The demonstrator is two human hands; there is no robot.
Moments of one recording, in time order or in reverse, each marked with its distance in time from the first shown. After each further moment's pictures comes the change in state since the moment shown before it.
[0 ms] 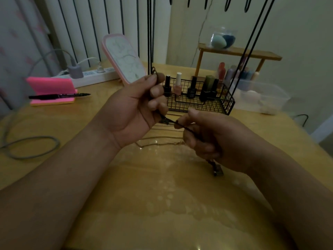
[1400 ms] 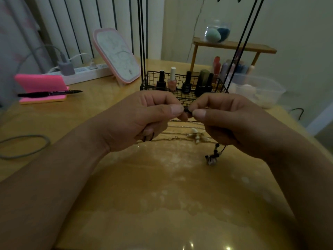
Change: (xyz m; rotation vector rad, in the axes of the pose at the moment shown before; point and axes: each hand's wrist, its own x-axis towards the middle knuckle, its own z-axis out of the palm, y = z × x) left_hand -0.014 -0.008 0.004 0.770 -0.216 -0.088; right_hand -0.021 -0.014 -0.027 -0.329 0.018 -0.246
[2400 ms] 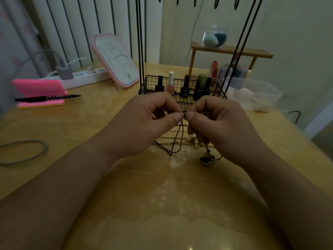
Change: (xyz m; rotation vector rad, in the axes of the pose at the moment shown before) left_hand 0.004 -0.004 0.014 0.647 0.323 0.251; right_hand 0.010 0.010 0.027 -0.289 0.378 -0.120
